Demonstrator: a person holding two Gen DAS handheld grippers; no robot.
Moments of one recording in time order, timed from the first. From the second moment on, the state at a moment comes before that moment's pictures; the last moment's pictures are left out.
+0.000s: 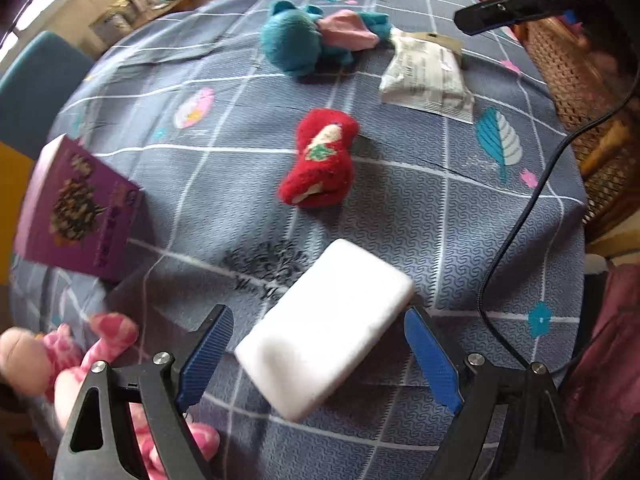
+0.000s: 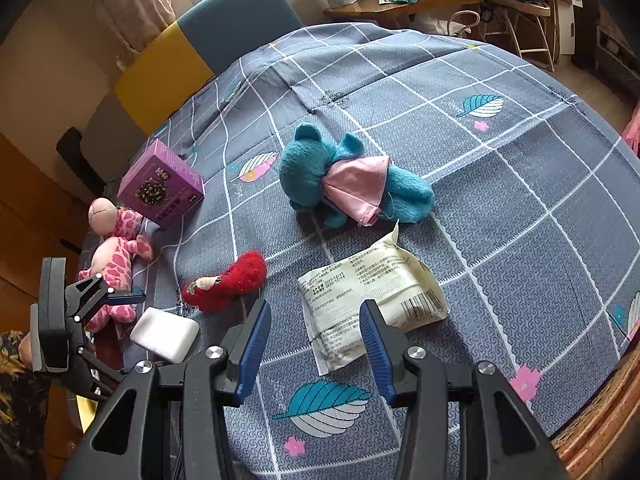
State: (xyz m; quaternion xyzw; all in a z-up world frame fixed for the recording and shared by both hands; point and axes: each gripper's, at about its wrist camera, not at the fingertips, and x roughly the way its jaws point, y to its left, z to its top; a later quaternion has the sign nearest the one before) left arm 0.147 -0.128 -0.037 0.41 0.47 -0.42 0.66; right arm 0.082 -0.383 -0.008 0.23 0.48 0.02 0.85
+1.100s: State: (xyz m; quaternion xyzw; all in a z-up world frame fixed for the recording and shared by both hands) left arm 0.093 -0.052 0.028 0.09 0.45 -0.37 0.81; right arm 0.119 -0.406 -0.050 0.38 0.54 -0.13 0.74
